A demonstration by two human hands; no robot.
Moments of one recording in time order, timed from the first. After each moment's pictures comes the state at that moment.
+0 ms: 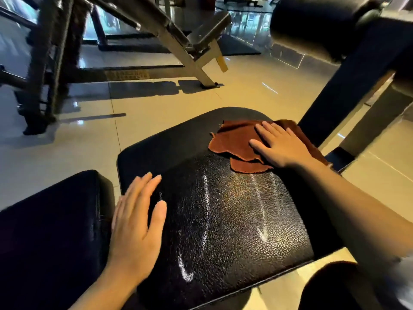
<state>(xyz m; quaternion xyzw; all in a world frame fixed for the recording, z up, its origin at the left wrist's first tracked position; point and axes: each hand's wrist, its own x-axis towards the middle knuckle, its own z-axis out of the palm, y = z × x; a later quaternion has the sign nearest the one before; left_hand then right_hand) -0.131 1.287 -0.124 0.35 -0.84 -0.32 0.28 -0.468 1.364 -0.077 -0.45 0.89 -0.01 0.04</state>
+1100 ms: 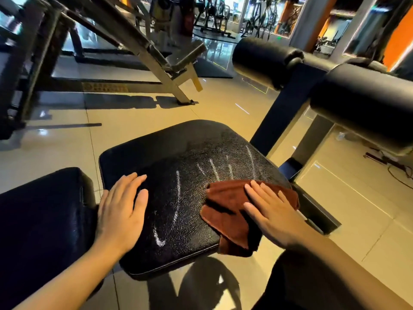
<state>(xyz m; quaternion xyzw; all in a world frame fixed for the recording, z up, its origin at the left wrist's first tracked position) -0.134 1.291 -0.127 0.36 -0.84 -0.28 0.29 -0.341 1.519 -0.061 -0.44 0.89 -0.02 0.14</state>
